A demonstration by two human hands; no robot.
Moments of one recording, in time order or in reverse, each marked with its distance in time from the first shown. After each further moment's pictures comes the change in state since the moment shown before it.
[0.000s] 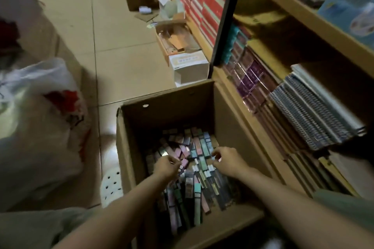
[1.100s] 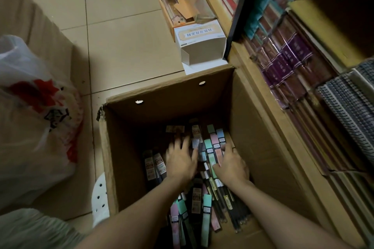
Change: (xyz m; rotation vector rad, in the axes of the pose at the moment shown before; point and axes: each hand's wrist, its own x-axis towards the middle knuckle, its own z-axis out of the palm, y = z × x) left_hand 0.095 -0.006 0.053 0.409 0.221 0.205; right_hand 0.078 0.015 0.064 0.053 0.127 0.202
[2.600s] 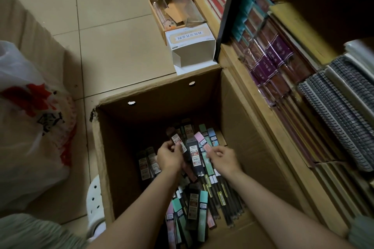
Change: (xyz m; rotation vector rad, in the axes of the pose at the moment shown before) left_hand 0.003 0.013 -0.010 -0.781 0.178 -0.505; right_hand 0.002 0.006 -0.002 0.686 -0.111 0.132
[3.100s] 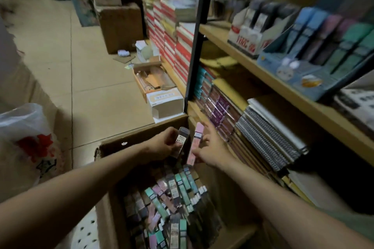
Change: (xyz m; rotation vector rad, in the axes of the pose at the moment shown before) left_hand -0.093 0.177 -0.091 0.418 -0.787 0.733; right_hand -0.138 -0.146 -0.093 0.037 0.072 -0.476
